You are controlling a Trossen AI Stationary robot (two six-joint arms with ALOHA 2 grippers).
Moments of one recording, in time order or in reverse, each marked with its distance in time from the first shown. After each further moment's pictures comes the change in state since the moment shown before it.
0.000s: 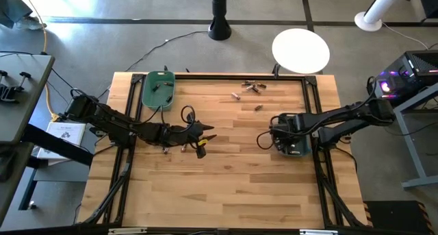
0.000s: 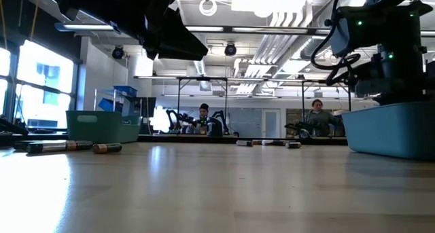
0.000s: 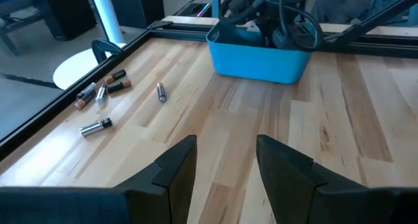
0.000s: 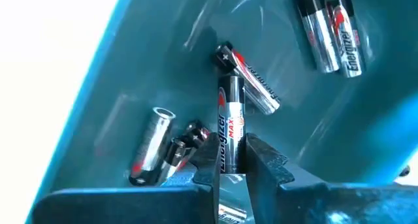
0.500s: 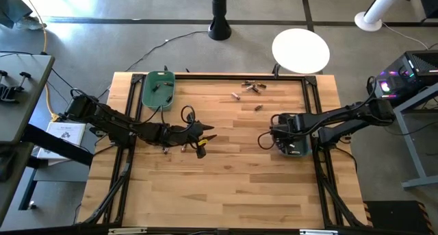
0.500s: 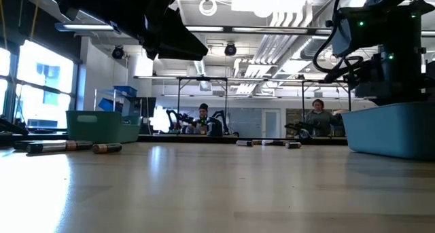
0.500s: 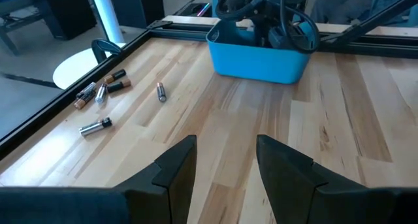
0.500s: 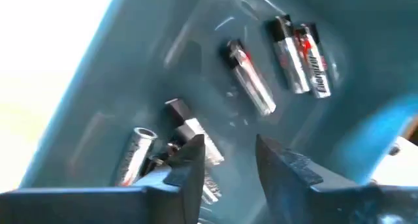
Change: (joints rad) left arm 0.000 0.000 0.000 0.000 0.000 -0.003; right arm 0.000 0.000 0.000 -0.027 0.090 -0.012
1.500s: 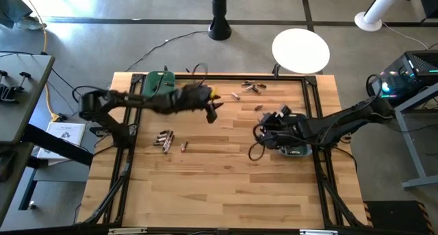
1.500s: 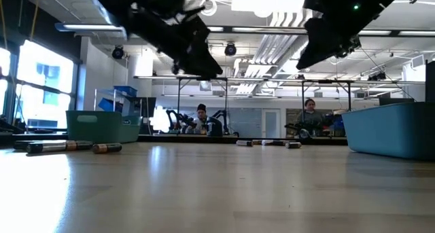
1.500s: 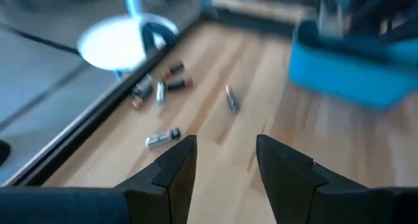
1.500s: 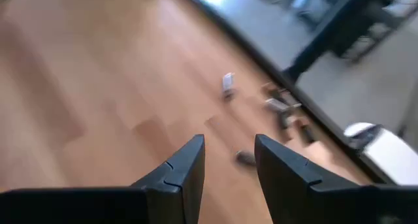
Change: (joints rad) left arm 0.482 0.141 0.247 -0.188 0.403 0.090; right arm 0.215 -0.006 0.173 0.482 0.695 -0.577
